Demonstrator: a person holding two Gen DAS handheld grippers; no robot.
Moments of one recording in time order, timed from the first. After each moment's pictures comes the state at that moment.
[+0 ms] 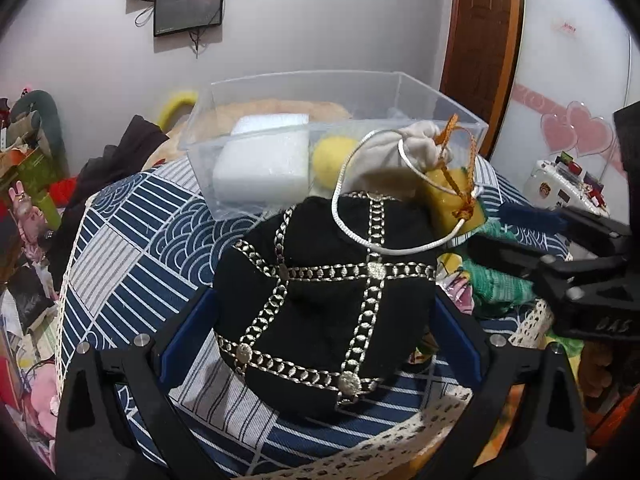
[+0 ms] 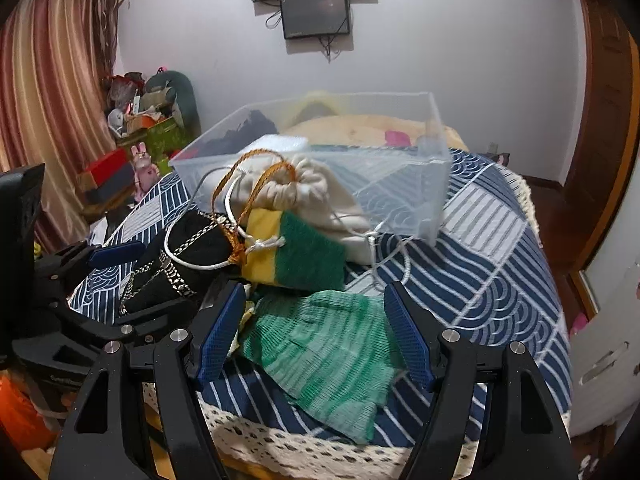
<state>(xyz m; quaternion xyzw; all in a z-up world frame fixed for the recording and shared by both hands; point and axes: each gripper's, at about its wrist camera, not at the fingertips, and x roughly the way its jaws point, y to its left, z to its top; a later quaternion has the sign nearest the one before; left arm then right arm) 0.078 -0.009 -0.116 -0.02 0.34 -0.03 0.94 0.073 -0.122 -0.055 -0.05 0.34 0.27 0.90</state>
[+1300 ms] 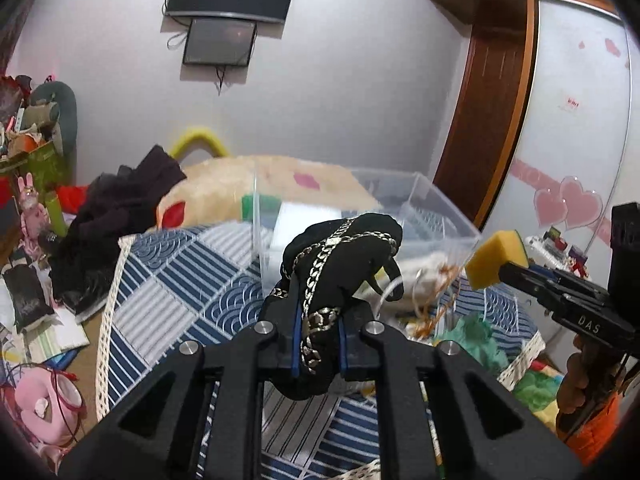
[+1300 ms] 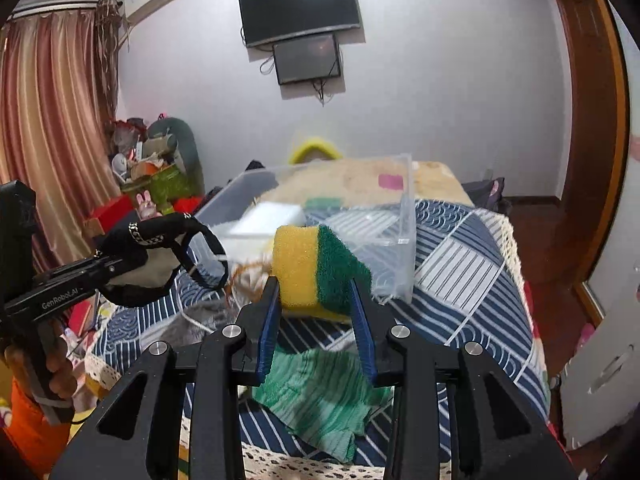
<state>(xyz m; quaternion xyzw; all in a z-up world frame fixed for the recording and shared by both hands) 0.060 0.047 -0.051 -0.10 0.25 -0.03 0.96 0.065 -0.147 -0.011 0.00 0.27 0.27 0.92</state>
